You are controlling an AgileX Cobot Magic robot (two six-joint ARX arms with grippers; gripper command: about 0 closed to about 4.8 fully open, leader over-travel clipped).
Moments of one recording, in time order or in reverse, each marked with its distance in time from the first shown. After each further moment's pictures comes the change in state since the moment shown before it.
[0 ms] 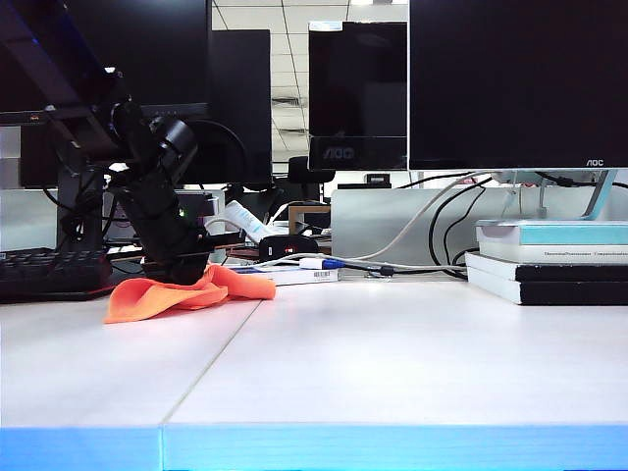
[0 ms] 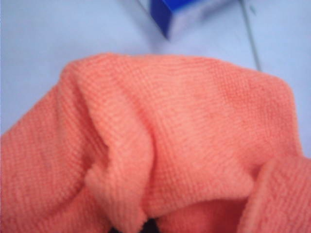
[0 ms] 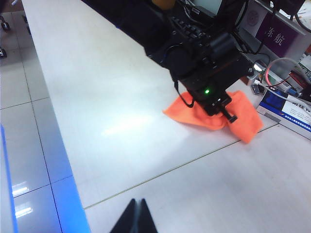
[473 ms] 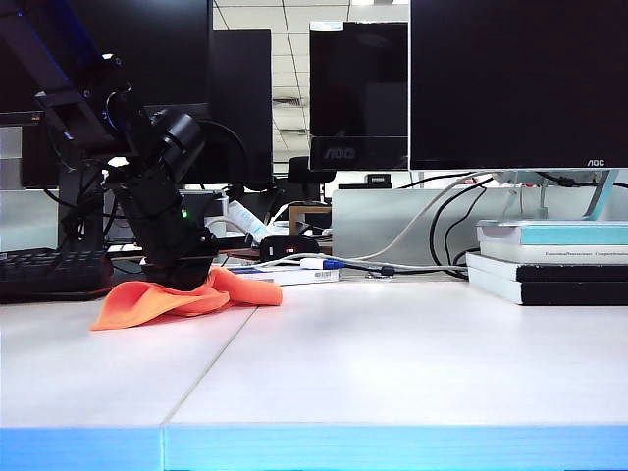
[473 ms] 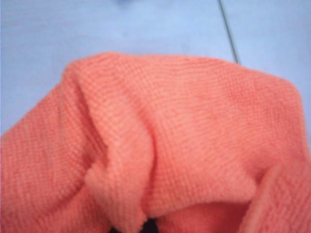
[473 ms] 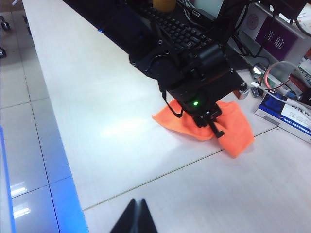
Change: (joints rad) left arm -0.048 -0.085 -0.152 0.051 -0.021 0.032; right arm 0.000 0.000 0.000 0.006 -0.001 -0.007
